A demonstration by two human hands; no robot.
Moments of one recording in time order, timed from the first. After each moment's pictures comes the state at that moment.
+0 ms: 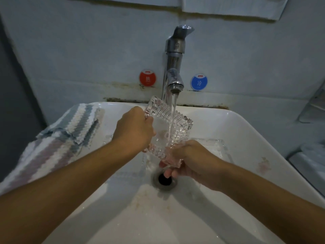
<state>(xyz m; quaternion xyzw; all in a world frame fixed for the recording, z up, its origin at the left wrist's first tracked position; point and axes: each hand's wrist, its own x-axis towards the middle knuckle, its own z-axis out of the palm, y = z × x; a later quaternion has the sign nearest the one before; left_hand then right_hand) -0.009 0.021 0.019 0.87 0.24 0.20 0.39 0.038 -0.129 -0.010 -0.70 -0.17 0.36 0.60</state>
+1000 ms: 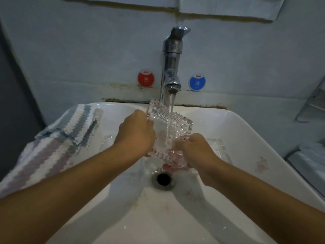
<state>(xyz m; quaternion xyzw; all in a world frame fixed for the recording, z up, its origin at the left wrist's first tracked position) -0.013 0.009 0.020 0.86 0.25 0.18 0.40 0.045 -0.126 -0.012 -0.81 -0.14 0.16 0.54</state>
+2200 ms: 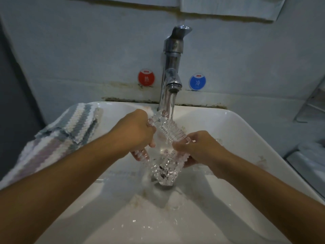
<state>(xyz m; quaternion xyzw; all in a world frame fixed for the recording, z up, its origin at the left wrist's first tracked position) -0.014 0.025 0.029 0.90 0.20 0.07 0.38 0.056 -0.140 0.001 -0.83 -0.16 0.21 0.50</state>
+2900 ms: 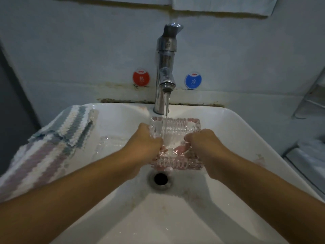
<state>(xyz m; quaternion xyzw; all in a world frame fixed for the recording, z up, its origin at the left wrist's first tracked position) -0.009 -0.002 -0.002 0.80 0.24 0.06 0.55 0.050 -0.140 0.009 -0.80 -0.03 0.20 0.57</state>
